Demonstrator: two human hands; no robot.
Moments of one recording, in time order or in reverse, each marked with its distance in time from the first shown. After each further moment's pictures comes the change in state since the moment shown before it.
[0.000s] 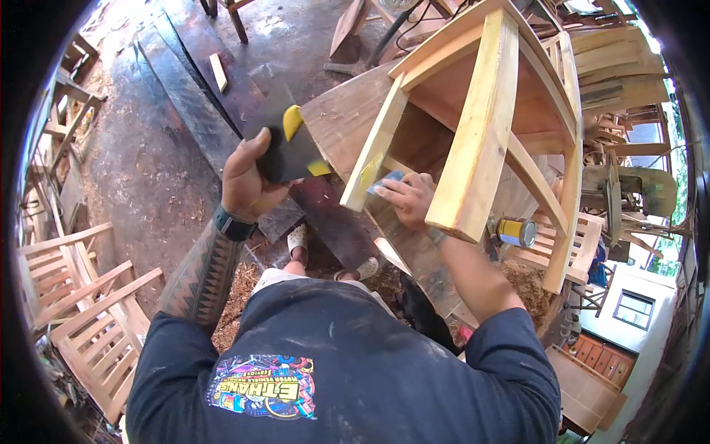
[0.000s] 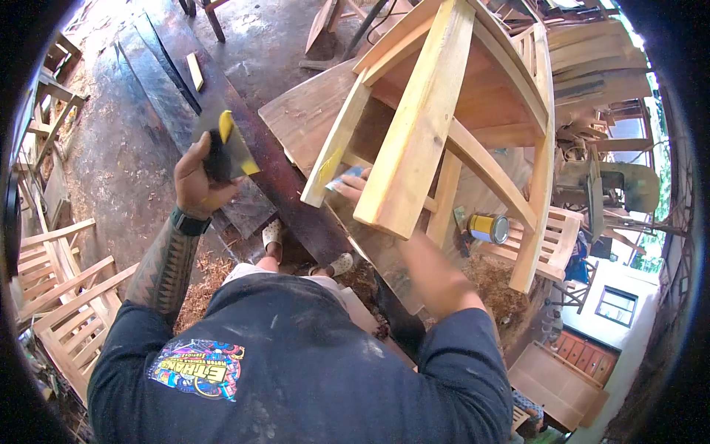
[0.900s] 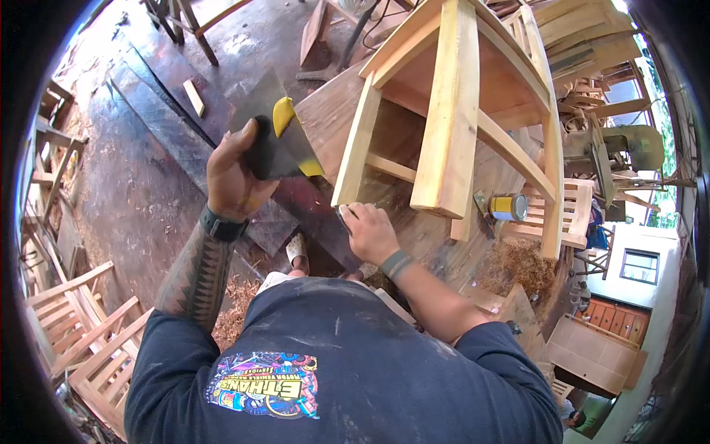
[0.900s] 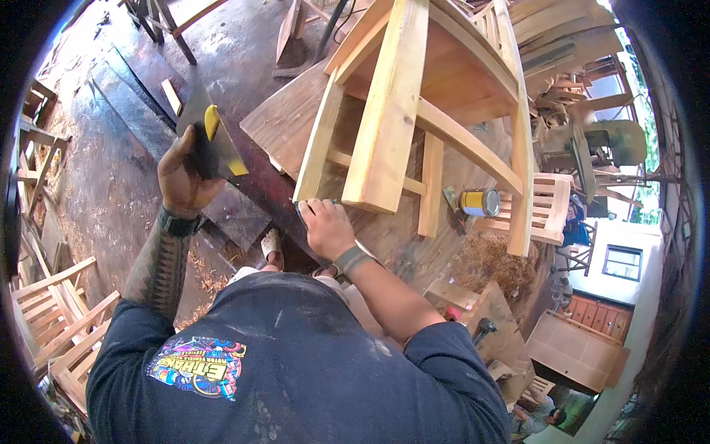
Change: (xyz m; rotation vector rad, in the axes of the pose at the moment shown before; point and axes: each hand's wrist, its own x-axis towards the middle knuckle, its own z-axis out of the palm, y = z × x) left_hand 0.025 0.022 0.008 -0.095 -0.170 -0.055; right_hand 0.016 -0.142 0.014 0.076 0.000 0.440
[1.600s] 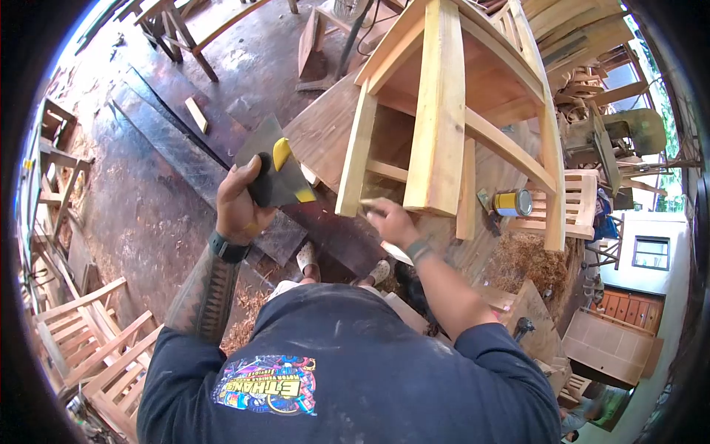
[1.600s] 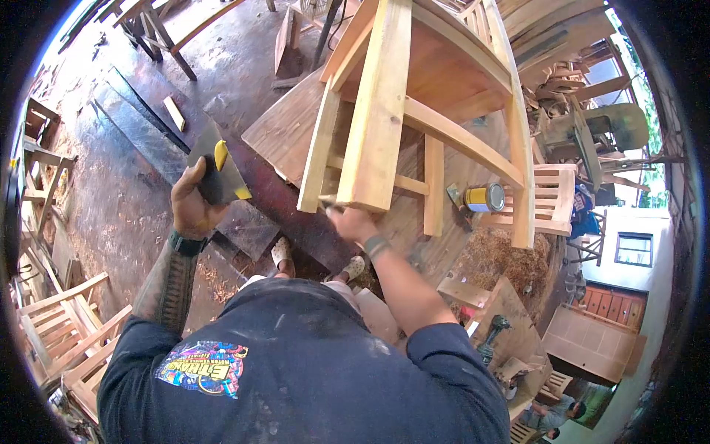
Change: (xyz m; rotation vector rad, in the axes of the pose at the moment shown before) left_hand -0.019 -0.007 -0.003 0.187 0.092 -0.060; right_hand -0.017 0.096 0.064 0.696 -0.156 0.456
